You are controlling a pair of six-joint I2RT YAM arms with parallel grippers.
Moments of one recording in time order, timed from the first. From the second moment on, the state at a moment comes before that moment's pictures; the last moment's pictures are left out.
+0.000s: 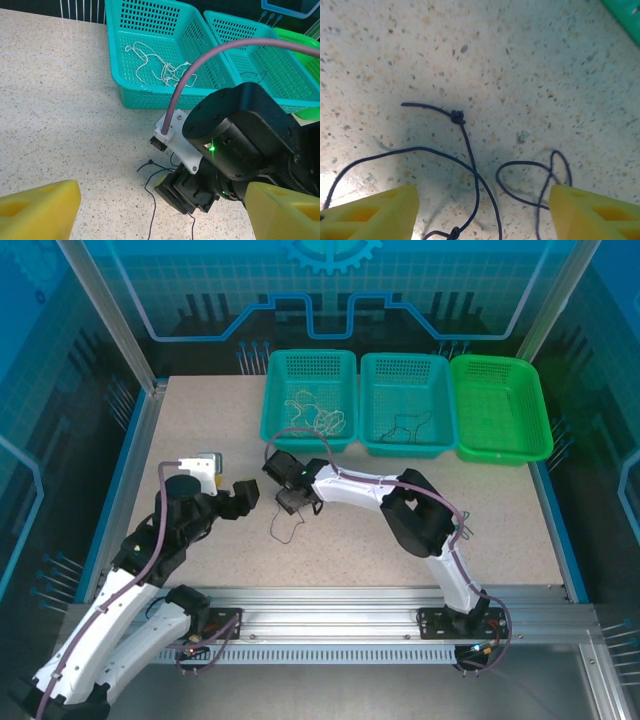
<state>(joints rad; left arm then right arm) -0.41 0.63 0.74 -0.55 -0.08 -0.38 0.93 2.19 1.67 -0.66 0.29 0.13</state>
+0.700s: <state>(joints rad) -0.41 0.64 0.74 -0.52 0.06 -0.36 0.92 2.06 1.45 -0.57 0.20 0.20</state>
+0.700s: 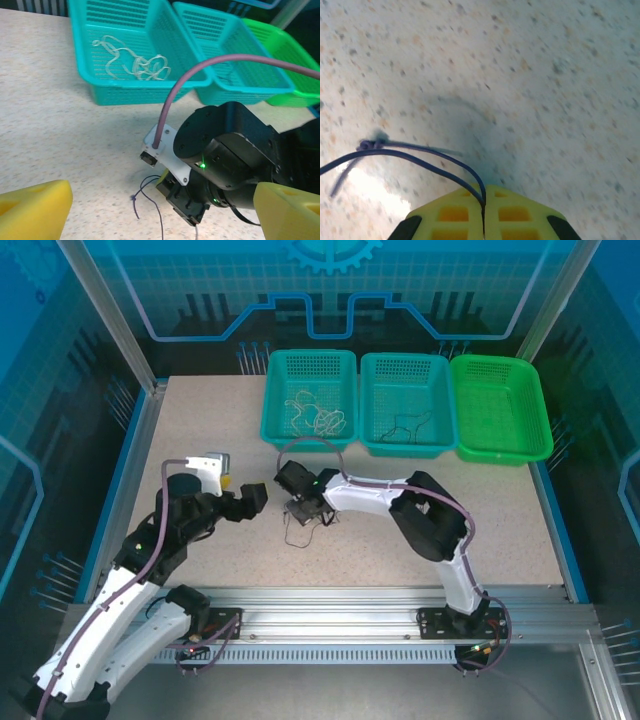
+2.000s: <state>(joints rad) -0.55 0.74 0.74 -0.40 0.40 -0.23 0.27 1.91 2.04 -0.56 0.24 0.39</state>
